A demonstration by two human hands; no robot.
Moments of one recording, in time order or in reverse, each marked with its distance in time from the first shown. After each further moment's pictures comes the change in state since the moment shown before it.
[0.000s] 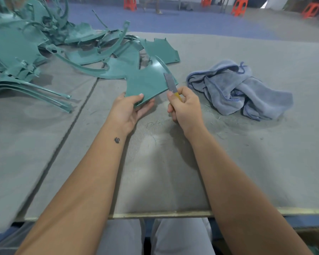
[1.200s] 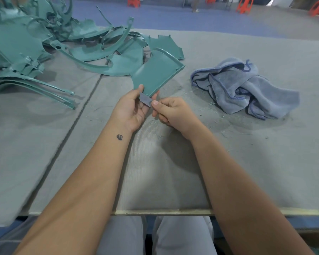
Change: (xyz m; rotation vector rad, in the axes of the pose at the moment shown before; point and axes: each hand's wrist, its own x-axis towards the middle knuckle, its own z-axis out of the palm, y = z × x) left_hand -0.008 0.002 0.006 -0.311 -0.016 -0.150; right_hand -0.005 -0.002 0.016 -0.085 -0.408 0.078
